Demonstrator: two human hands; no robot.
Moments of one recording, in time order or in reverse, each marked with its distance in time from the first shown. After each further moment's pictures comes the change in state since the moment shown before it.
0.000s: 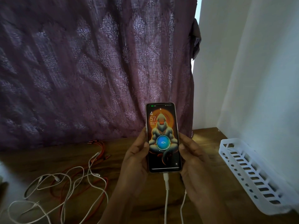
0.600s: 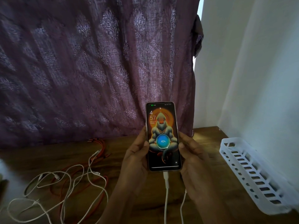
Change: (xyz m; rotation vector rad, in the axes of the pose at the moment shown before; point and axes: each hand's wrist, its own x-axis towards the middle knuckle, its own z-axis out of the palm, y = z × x) left_hand 0.004 -0.003 -0.005 -0.016 0.007 -0.003; right_hand 0.007 0.004 -0.002 -0.025 -0.003 0.030
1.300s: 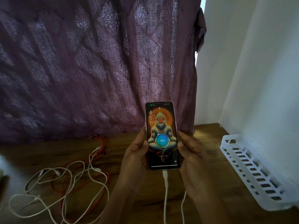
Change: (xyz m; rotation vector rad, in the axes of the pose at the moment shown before) left_hand 0.001 -0.006 -0.009 0.038 0.012 -0.005; right_hand -0.004 0.005 0.005 -0.014 0.066 -0.008
